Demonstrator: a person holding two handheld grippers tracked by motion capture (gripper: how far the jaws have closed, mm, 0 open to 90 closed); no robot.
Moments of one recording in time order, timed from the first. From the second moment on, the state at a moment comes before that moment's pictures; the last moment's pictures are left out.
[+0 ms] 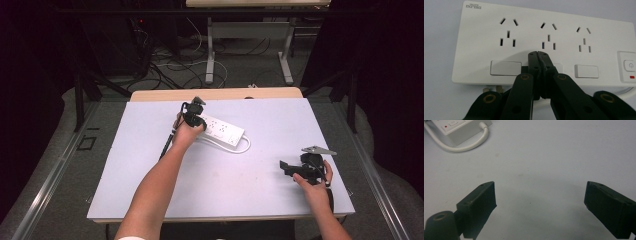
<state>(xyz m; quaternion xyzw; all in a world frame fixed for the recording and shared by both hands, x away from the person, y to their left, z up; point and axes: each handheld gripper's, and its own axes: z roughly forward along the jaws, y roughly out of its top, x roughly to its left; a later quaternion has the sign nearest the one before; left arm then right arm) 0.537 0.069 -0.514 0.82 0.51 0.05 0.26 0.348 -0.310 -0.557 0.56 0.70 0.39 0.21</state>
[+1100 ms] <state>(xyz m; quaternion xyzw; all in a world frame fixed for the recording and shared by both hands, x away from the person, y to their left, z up) 0.535 0.064 -0.515 0.82 0.50 0.06 0.27 0.349 -0.310 -0.558 0.56 0.70 0.39 0.21</state>
